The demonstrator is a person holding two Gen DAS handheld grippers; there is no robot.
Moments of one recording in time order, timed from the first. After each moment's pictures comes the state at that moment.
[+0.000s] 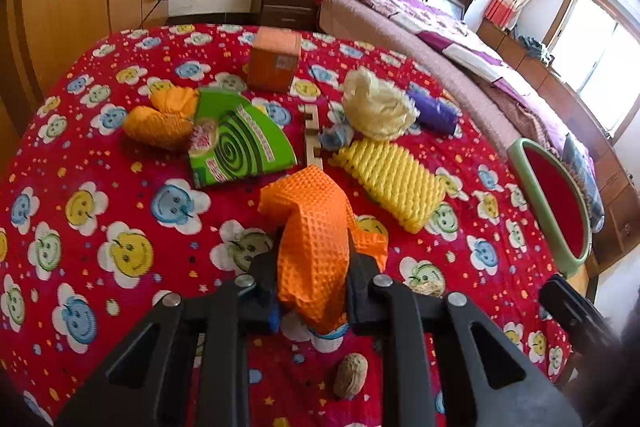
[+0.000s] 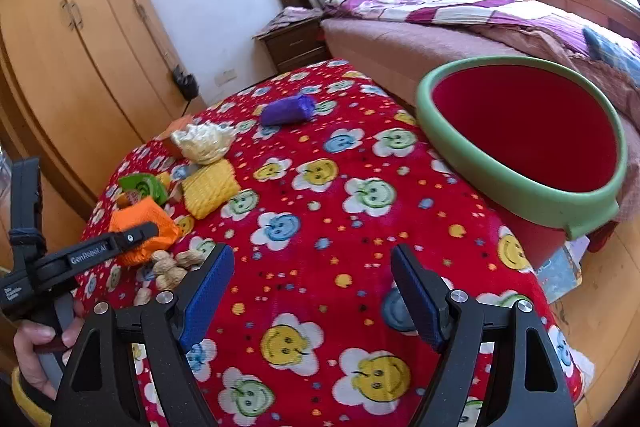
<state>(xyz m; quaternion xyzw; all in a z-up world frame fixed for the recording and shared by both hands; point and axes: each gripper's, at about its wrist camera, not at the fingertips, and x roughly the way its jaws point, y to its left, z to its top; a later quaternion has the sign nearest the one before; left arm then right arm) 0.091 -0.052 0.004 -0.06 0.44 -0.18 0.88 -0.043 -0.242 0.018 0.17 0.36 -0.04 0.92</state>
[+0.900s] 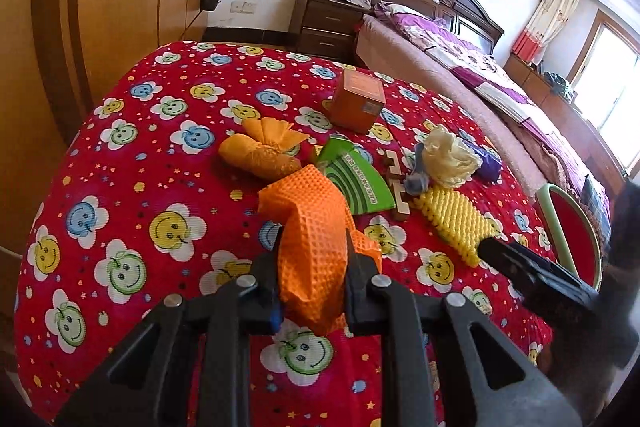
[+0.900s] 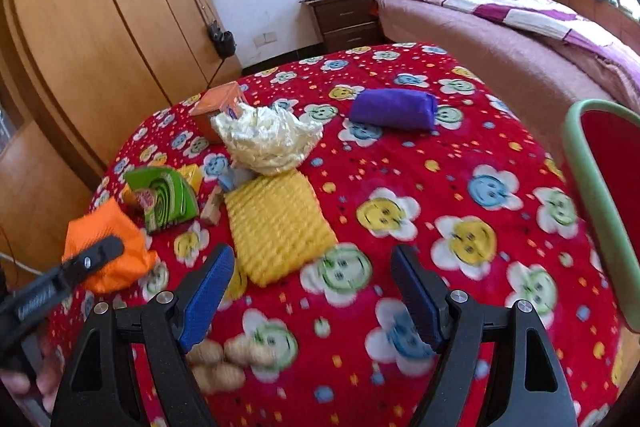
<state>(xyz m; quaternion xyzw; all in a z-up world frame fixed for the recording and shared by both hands) 0.103 0.007 0.008 -0.09 0.41 -0.13 0.90 0.071 -0.190 0.002 0.12 0.41 0.03 0.91</state>
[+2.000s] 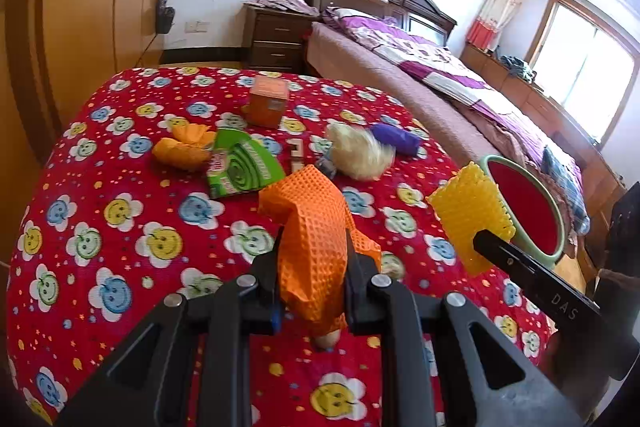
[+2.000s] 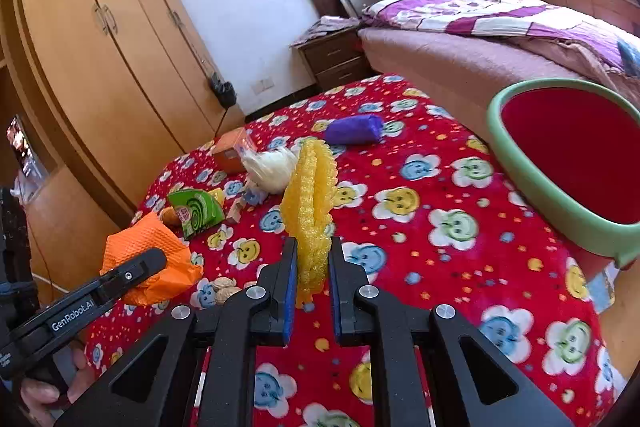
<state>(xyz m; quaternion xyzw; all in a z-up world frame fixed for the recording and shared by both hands) 0.042 -0.040 0.037 -0.06 0.38 -0.20 0.90 -0.031 -0.216 0.037 0.18 0.33 0.01 0.93</state>
